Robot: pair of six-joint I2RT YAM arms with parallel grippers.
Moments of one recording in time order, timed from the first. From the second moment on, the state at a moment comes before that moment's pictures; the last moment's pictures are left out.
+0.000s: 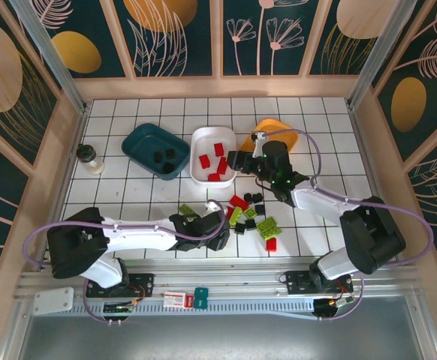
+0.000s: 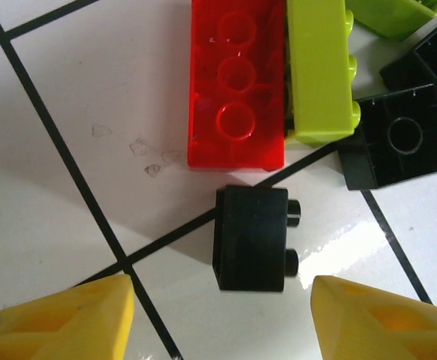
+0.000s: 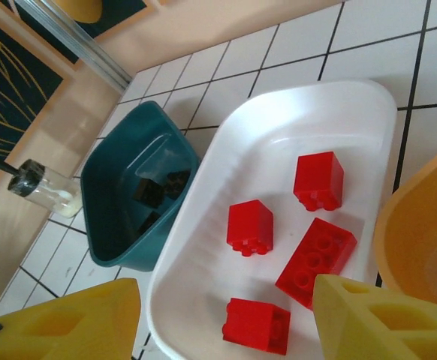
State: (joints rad) left arm -1.20 1.53 0.75 -0.30 -0.24 -0.68; right arm 0.56 1.44 0.77 0.32 -0.19 0.55
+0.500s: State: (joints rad) left arm -1.20 1.61 0.80 -0.27 -0.25 -0.63; right arm 0.56 1.18 0.64 0.30 -0.16 0.55
